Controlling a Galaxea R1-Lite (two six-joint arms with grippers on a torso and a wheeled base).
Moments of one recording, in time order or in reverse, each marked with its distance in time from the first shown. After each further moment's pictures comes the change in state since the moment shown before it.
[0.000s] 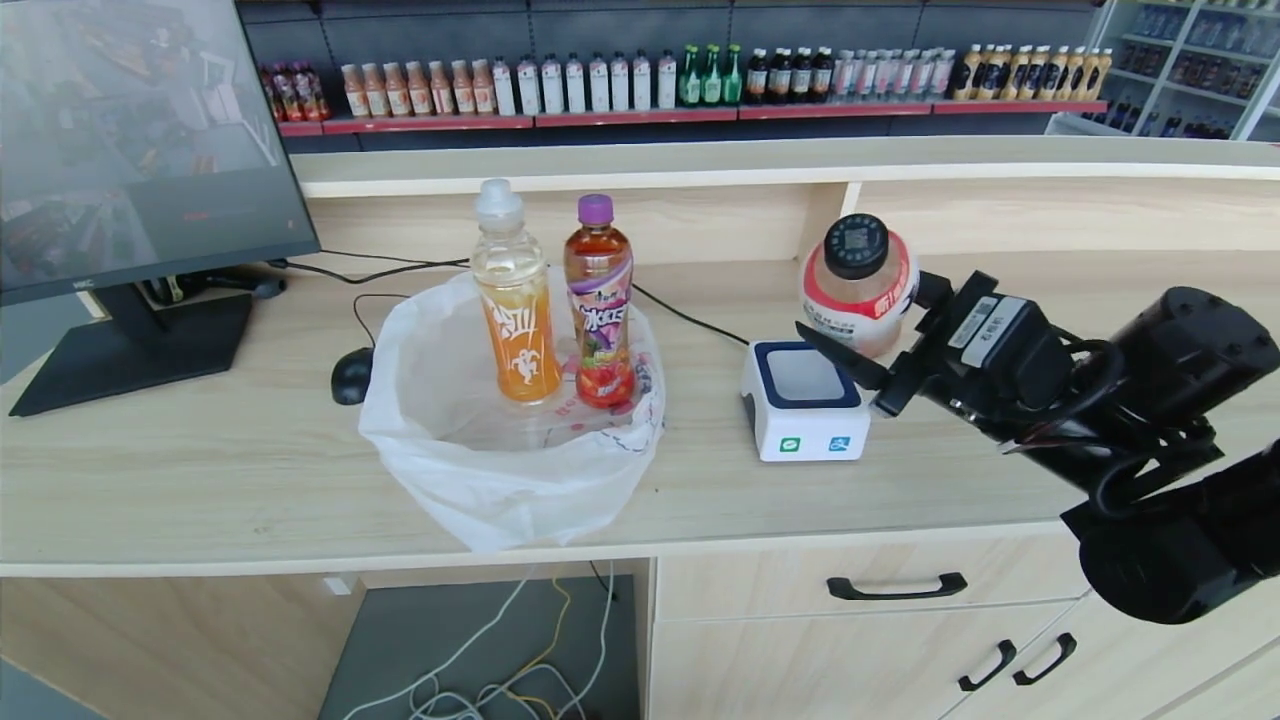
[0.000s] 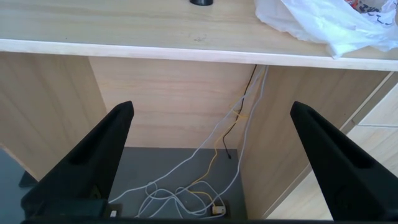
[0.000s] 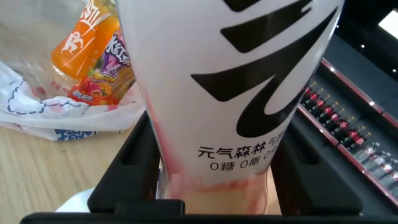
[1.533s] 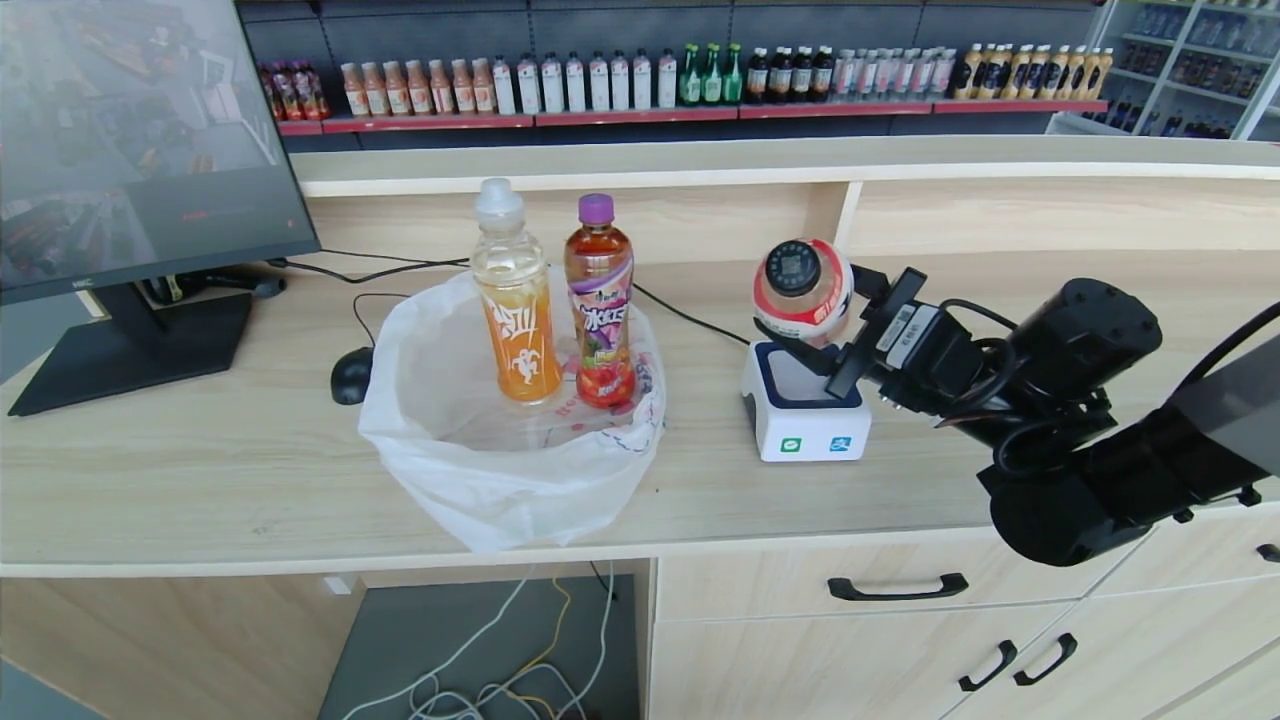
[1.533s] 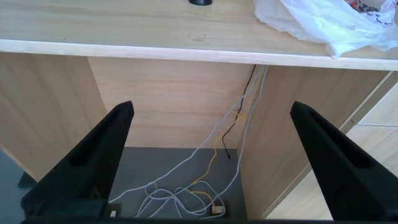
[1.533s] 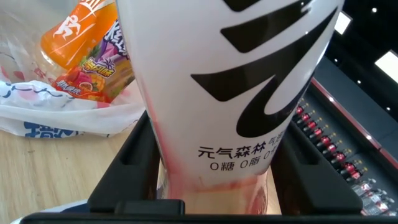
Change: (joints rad) left arm 0.000 0.000 0.000 0.000 0.000 0.000; right arm 0.003 0.156 -0.209 0.003 0.082 -0.051
